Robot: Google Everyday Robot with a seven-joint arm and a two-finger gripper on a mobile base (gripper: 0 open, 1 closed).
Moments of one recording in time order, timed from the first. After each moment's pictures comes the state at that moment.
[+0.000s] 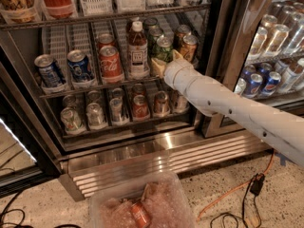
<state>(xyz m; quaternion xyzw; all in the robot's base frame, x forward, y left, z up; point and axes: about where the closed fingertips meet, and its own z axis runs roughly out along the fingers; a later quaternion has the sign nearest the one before) 0.773 -0.050 0.829 -0.23 0.70 0.09 0.67</state>
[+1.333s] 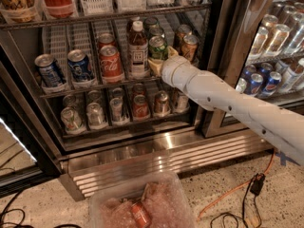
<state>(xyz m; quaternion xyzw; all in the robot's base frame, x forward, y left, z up) 0.771 -0.031 0.841 -0.29 0.68 0.08 0.67</state>
